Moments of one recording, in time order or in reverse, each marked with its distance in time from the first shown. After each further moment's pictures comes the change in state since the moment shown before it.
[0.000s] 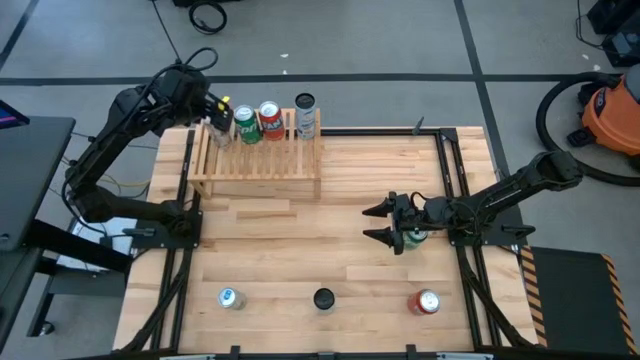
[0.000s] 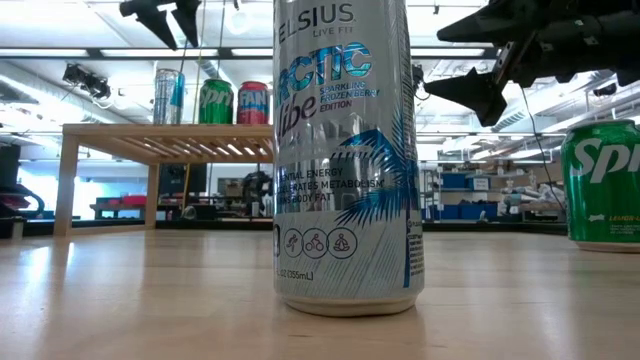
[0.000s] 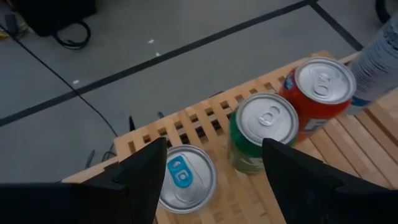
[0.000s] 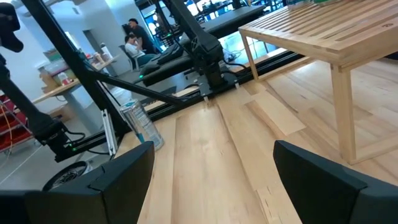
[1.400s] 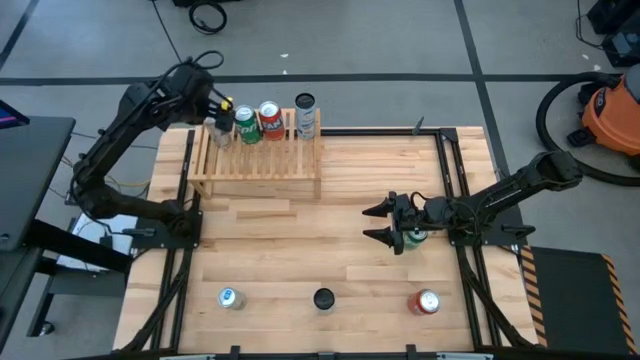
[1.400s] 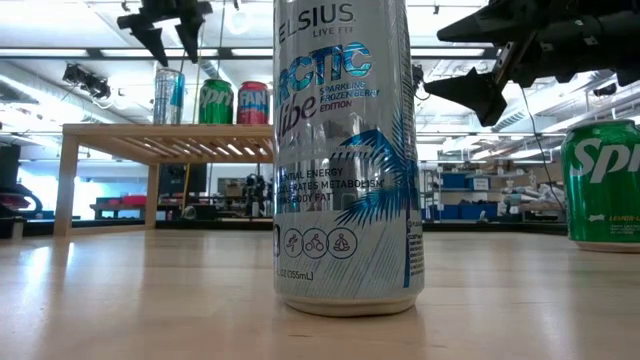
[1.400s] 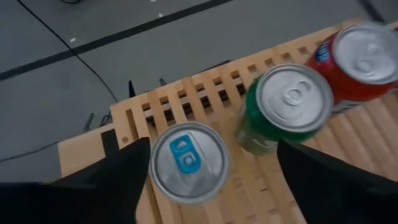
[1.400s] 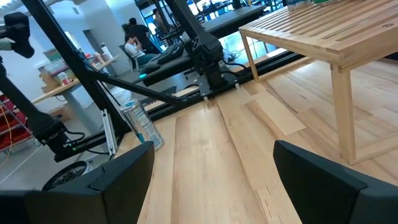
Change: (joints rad) left arm 0.067 0.063 -0.003 -0.082 0.062 -0.057; right arm 0.000 0.000 0.000 0.000 0.000 -0.002
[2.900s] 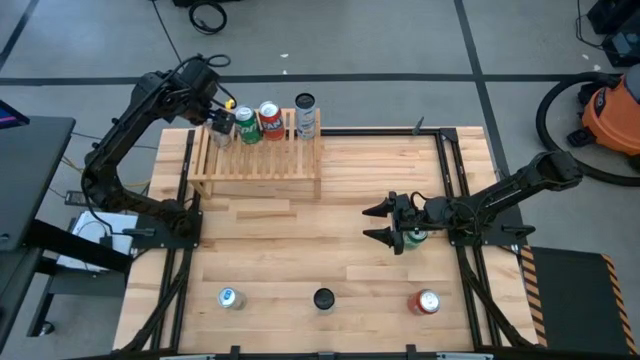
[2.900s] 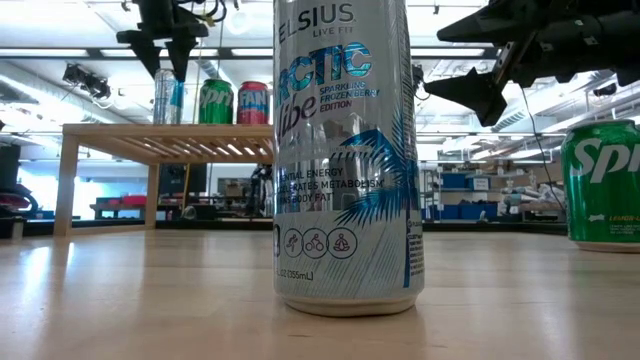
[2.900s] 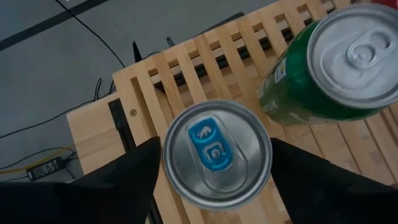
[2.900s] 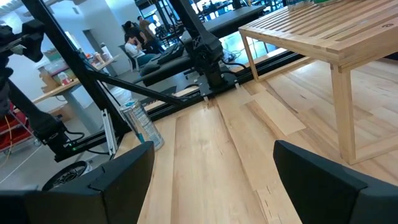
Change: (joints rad) left arm 0.095 0.075 0.000 -0.103 0.070 0.088; right arm 0.000 0.000 0.000 0.000 0.000 0.000
